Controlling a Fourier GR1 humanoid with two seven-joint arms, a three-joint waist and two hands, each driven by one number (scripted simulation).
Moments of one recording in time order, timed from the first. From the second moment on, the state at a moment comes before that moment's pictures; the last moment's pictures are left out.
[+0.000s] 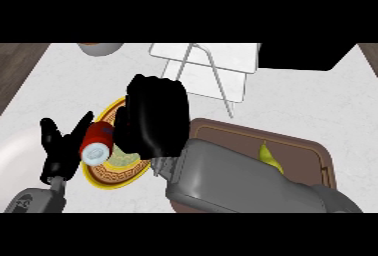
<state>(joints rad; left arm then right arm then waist) -0.11 0.39 -0.16 -1.31 0.35 0.16 0.23 -1.05 -0.01 0.76 -1.40 0.70 -0.23 1.17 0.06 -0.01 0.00</state>
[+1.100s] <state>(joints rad) -0.06 0.38 -0.11 -1.34 0.34 0.16 0.21 -1.57 -0.05 0.29 -1.12 0.76 -0.12 1.18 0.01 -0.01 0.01</state>
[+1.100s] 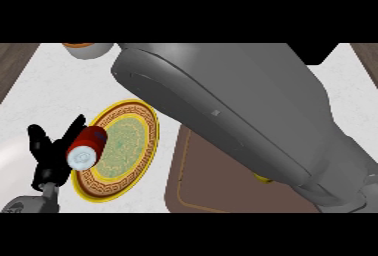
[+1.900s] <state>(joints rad) -0.07 0.36 -0.09 -1.34 0.32 0.14 0.22 -1.59 -0.12 0.14 -0.80 0.74 -0.06 0.98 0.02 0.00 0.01</state>
